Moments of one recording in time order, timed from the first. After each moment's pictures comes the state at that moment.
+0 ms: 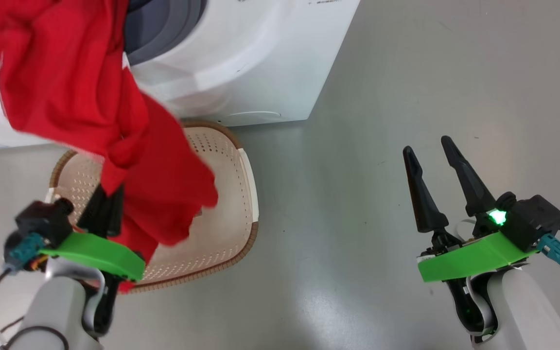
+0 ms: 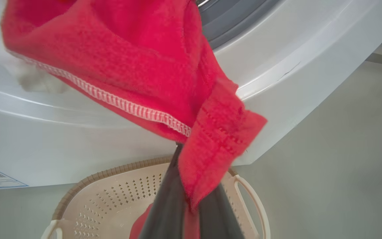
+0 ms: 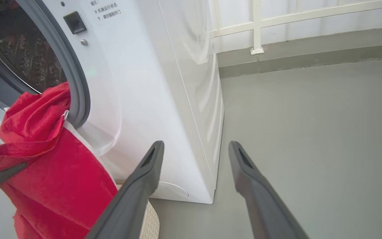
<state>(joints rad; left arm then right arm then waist) -0.49 0.19 -0.13 0.51 -0.40 -0.13 -0.26 -0.26 -0.05 0.11 0.14 0.36 0.13 -0.26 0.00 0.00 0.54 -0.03</state>
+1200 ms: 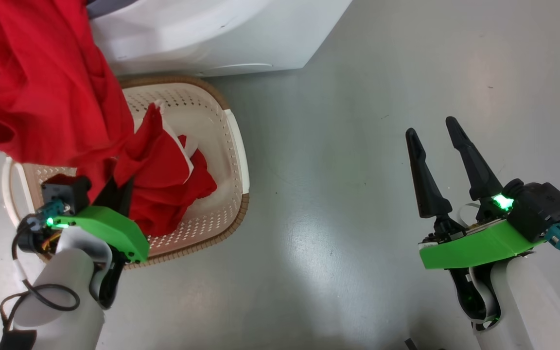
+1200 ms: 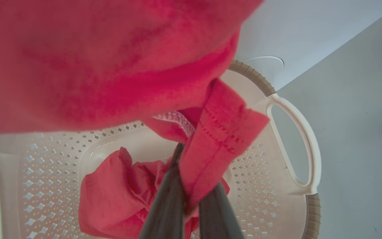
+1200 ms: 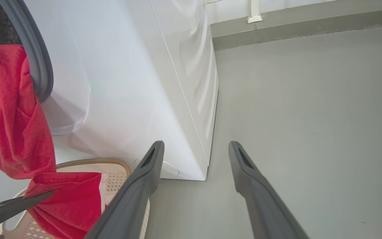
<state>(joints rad) -0.73 0.21 -0.36 0.92 -0.53 -0.13 -0.26 -0.30 -0.05 0.11 0.11 0.35 0.13 -0.26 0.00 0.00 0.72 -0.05</state>
